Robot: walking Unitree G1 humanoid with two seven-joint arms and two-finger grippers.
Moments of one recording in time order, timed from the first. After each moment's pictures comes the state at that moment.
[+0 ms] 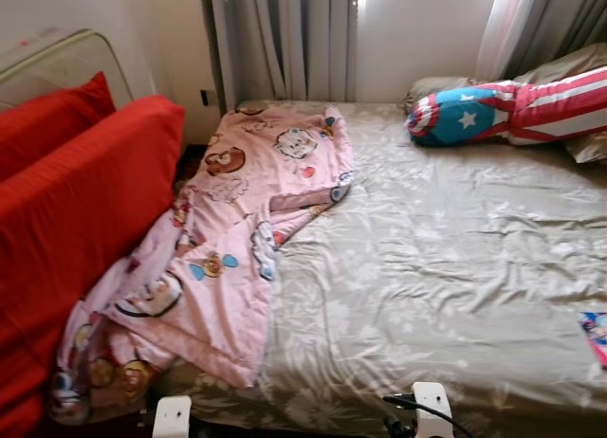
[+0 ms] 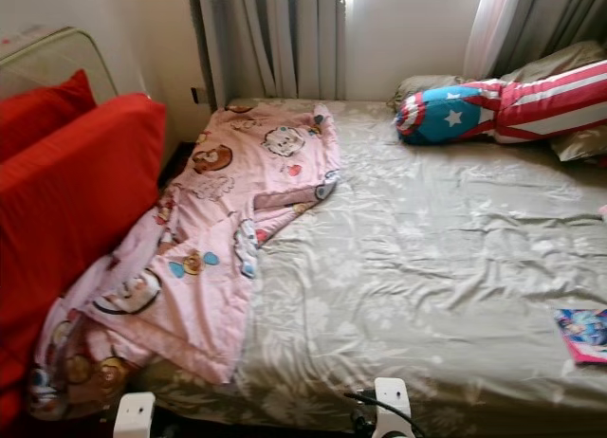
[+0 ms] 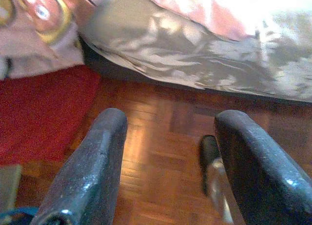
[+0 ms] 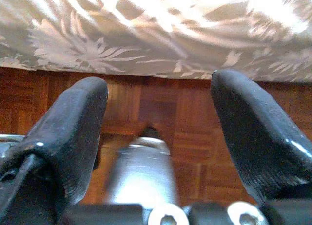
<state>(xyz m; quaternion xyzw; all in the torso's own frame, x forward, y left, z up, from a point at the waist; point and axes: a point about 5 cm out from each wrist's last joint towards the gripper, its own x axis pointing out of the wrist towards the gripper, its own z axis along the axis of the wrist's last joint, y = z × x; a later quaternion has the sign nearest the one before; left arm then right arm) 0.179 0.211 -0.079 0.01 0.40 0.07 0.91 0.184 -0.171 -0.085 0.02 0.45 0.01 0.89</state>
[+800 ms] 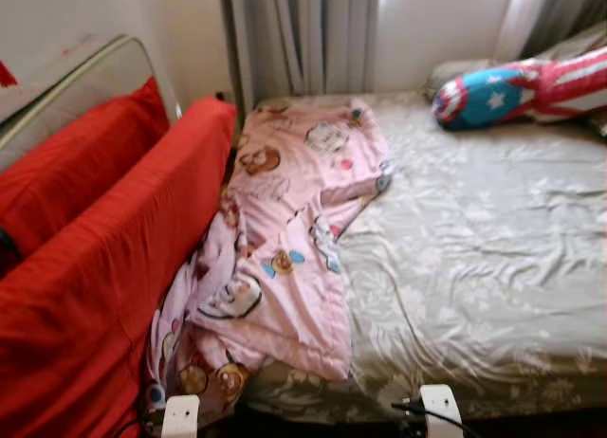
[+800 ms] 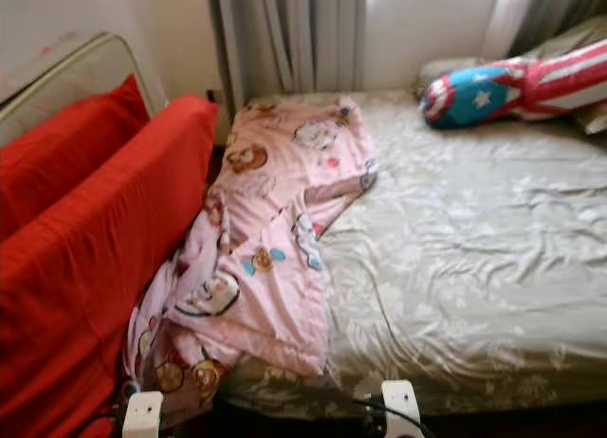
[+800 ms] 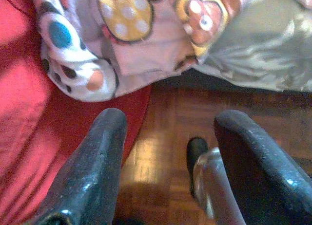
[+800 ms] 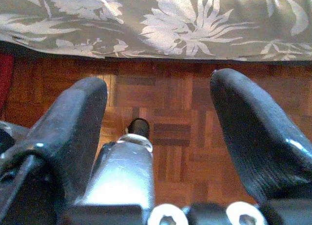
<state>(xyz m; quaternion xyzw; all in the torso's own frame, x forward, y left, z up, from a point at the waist) 0.182 0.201 -0.079 0.01 0.40 0.06 0.91 0.178 -0.181 -0.087 -0.01 0.46 0.02 0.89</state>
